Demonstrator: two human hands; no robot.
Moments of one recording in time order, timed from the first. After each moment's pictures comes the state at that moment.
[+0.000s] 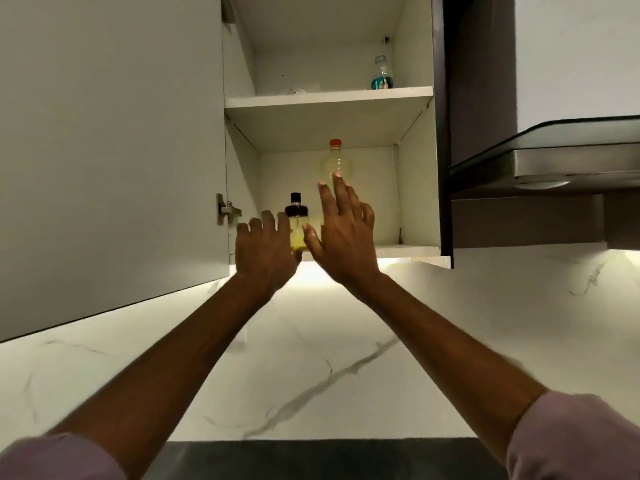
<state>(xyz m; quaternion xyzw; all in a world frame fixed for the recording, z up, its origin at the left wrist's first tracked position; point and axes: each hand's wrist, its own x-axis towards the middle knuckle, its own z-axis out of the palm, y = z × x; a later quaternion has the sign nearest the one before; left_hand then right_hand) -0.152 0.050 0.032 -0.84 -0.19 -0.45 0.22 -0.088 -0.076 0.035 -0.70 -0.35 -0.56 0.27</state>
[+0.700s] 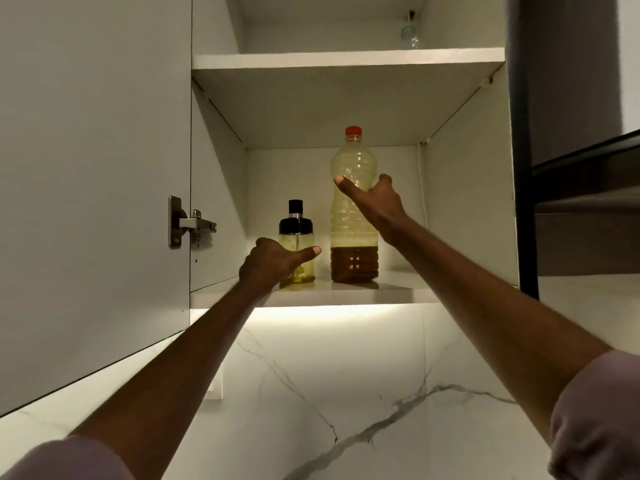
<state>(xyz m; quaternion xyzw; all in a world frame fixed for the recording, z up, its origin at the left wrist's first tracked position) 0.037 0.156 0.069 -0.84 -0.17 -0.38 -0.34 0.109 -0.017 0.141 -0.70 -0.31 -0.25 0.60</state>
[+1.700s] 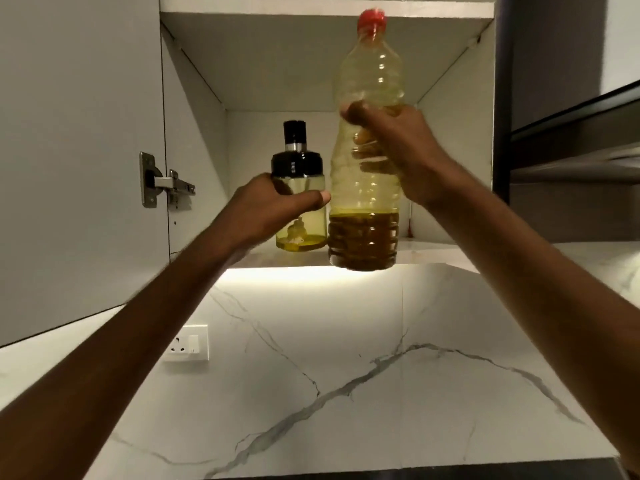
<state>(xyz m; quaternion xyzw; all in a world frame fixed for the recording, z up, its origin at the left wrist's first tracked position) -0.055 0.092 0.081 -0.86 0.07 -0.37 -0.35 0.007 -0.087 0.135 -0.63 -0.43 -0.22 0.60</state>
